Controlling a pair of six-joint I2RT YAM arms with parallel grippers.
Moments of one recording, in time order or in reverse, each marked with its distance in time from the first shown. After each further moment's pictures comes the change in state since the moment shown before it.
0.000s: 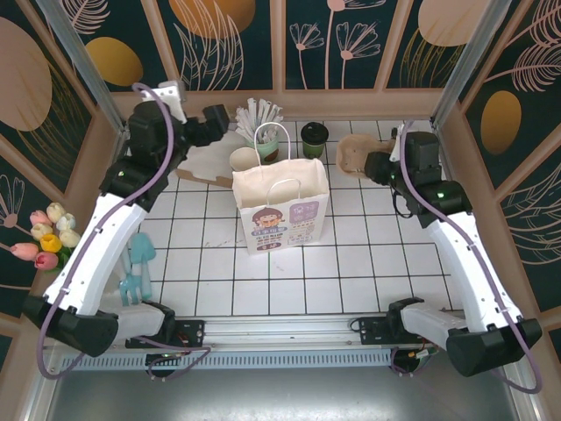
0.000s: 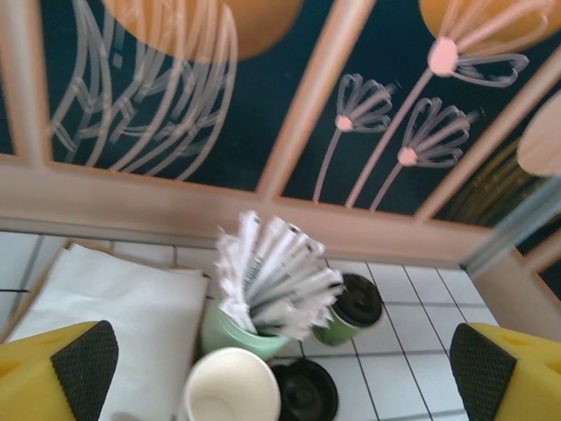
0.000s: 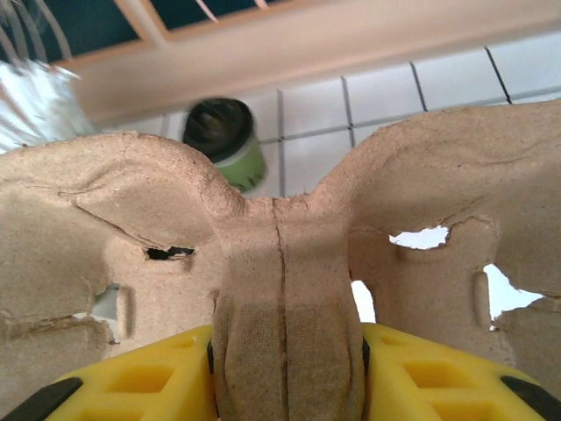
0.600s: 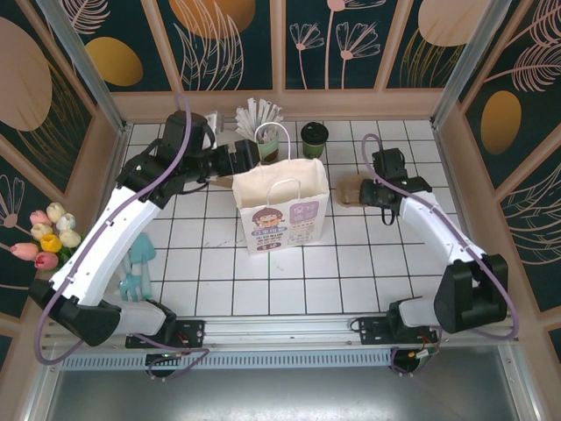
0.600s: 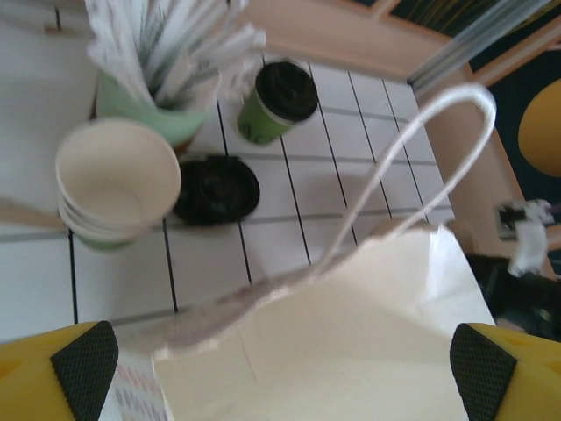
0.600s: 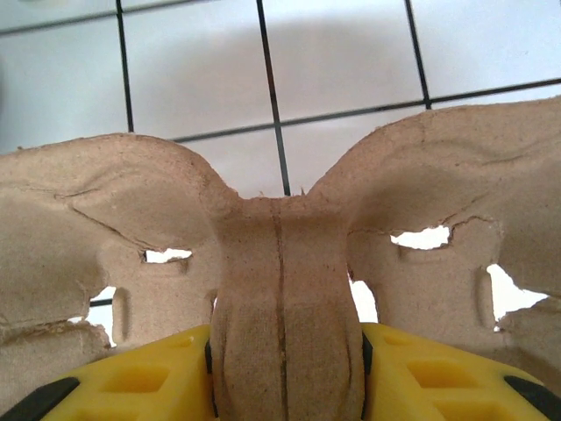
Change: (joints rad) left arm -0.161 0.092 0.110 -0.386 0.184 -0.164; right arm -0.057 0.233 -0.254 0.067 0.086 -0.034
